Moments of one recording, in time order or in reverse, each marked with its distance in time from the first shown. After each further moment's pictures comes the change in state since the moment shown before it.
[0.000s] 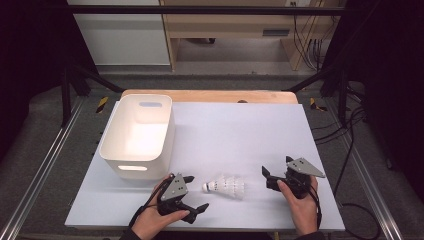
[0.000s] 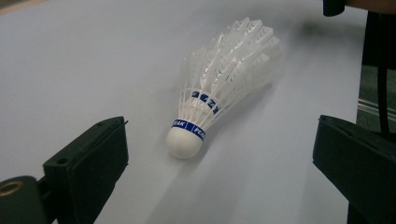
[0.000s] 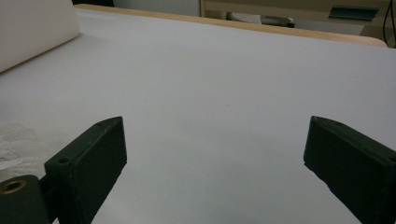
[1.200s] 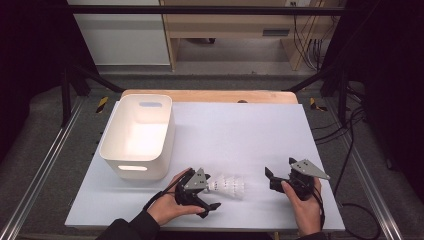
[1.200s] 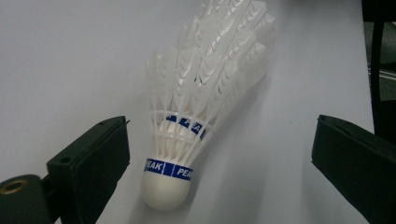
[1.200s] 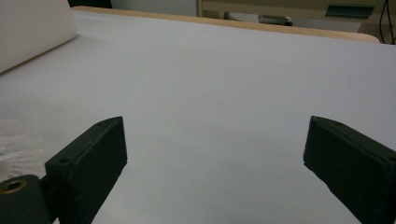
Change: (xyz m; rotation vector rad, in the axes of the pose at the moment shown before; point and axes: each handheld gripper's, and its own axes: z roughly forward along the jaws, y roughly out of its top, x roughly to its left) left arm 0.006 0.018 0.047 0.128 -0.131 0.091; right arm -0.007 -0.003 -0.007 -0.004 -0.005 0.017
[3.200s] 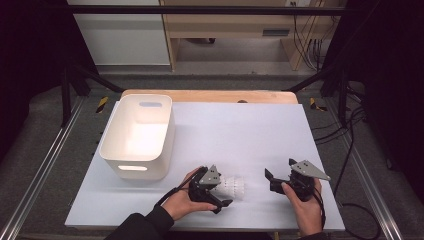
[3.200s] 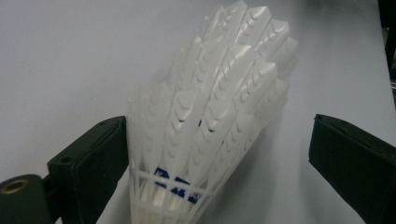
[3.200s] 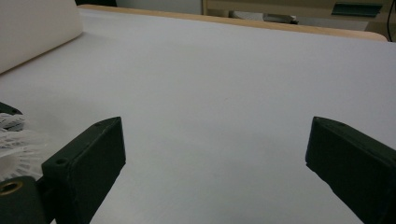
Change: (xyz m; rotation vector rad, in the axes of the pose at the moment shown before) left arm 0.002 0.016 0.037 0.012 -0.018 -0.032; right arm 0.000 -0.002 -0.002 0.009 0.019 -0.001
